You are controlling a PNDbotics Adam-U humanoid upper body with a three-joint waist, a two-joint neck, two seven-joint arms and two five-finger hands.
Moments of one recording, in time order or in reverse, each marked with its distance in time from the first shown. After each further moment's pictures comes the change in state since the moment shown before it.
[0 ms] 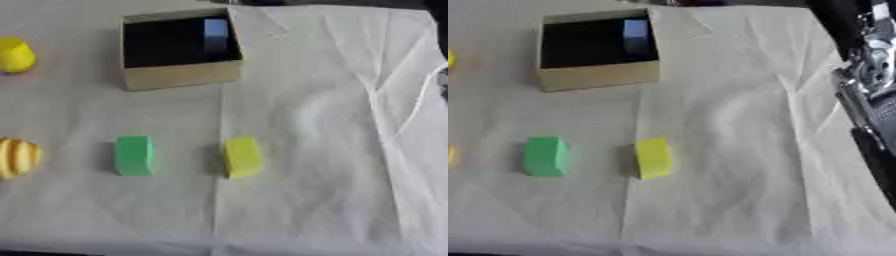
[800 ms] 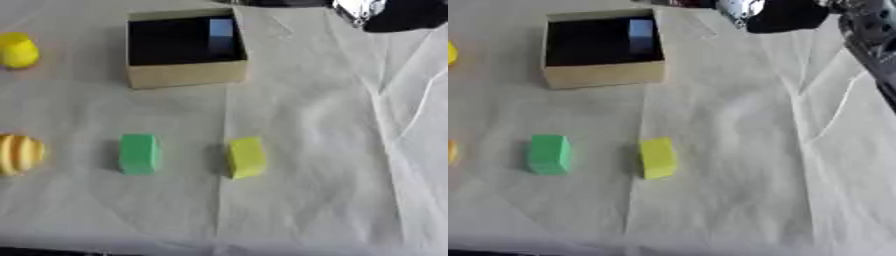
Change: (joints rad) left arm 0.000 0.001 -0.011 0.001 0.000 0.001 -0.017; right arm -0.265 -0.278 0.234 0.000 0.389 -0.034 0.506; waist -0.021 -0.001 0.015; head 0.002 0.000
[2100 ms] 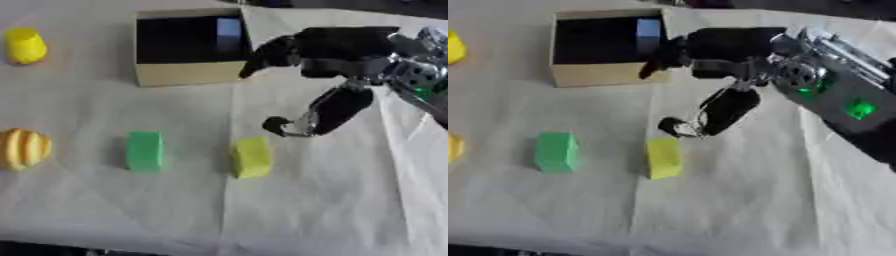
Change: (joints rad) left arm -0.009 0.001 -0.020 0.006 0.010 0.001 -0.023; right arm -0.083 0.028 0.331 0.000 0.022 0.010 0.370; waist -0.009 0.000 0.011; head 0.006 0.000
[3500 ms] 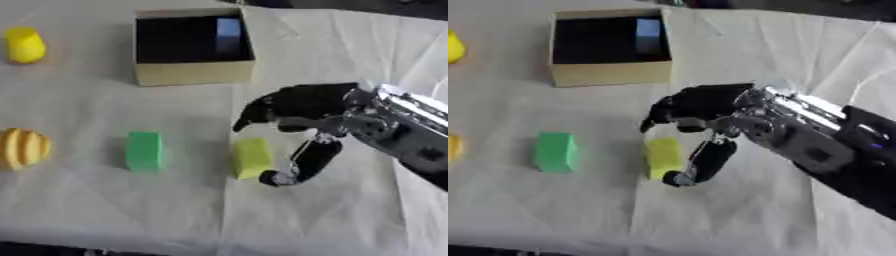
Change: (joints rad) left arm -0.003 0.000 -0.006 0.006 0.017 -0.002 -0.007; right arm 0.099 0.096 0.088 0.000 0.241 0.111 0.077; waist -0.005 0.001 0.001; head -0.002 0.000
